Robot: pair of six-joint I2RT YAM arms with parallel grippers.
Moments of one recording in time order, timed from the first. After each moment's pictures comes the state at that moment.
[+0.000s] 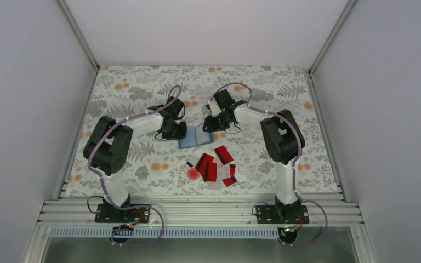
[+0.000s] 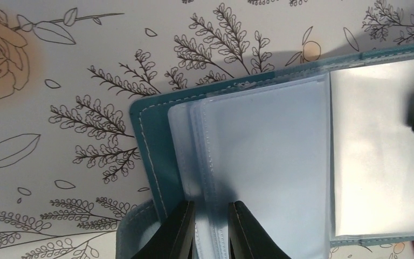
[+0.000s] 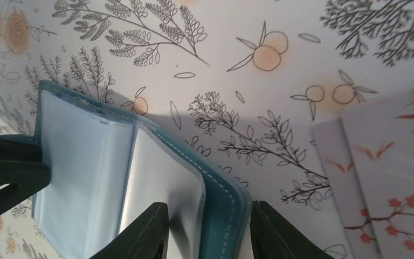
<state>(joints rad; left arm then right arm) -0.48 1.83 1.13 -0.55 0.17 -0.52 0.53 2.07 1.39 -0.47 -0.40 0.26</state>
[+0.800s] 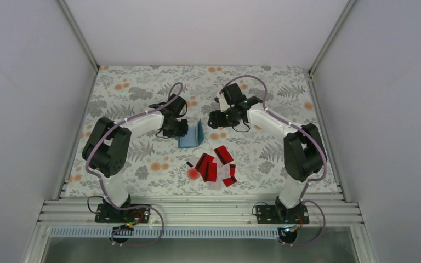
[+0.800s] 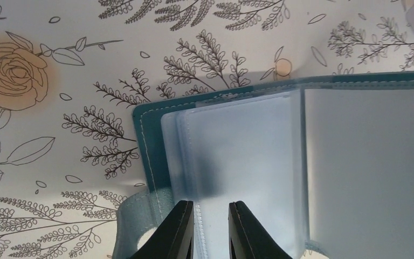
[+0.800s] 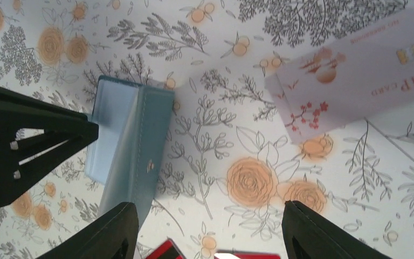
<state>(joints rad) -0.50 1.81 1.17 -0.59 0.13 -0.54 0.54 1.79 1.34 -0.62 -0.27 0.31</state>
